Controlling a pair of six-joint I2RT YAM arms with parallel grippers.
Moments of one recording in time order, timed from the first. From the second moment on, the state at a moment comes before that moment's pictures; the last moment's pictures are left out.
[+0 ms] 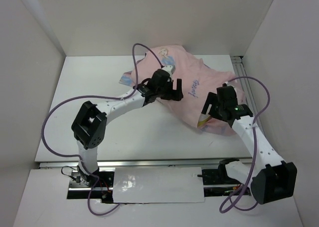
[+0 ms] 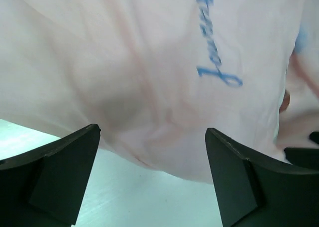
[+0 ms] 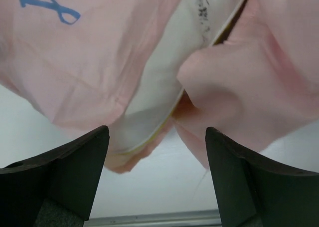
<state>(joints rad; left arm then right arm) -0.73 1.91 1.52 -0.21 0.00 -0.50 0.19 1.04 0.88 -0.71 0.13 0.51</state>
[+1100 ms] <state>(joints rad) -0.30 1.67 1.13 -0.38 -0.29 -0.67 0.45 1.47 0.86 -0.12 -0.17 0.33</state>
